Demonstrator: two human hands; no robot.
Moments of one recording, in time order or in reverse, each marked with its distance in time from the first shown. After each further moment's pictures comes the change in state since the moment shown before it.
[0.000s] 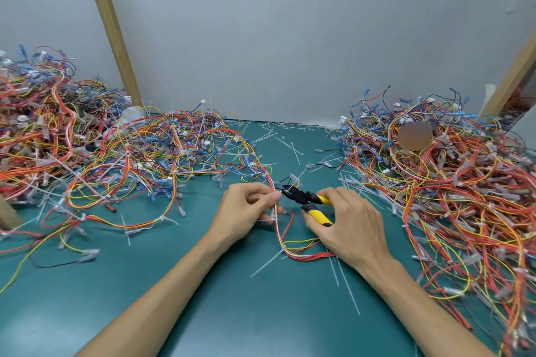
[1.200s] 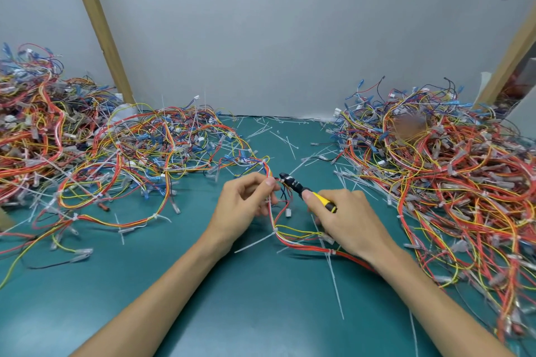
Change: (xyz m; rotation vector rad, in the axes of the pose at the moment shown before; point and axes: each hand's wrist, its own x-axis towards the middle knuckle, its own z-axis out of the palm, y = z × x) left_hand -0.009 0.007 0.010 -0.026 0.038 0.111; right_hand 0.005 -0.003 -0.020 0.280 -0.295 0.144
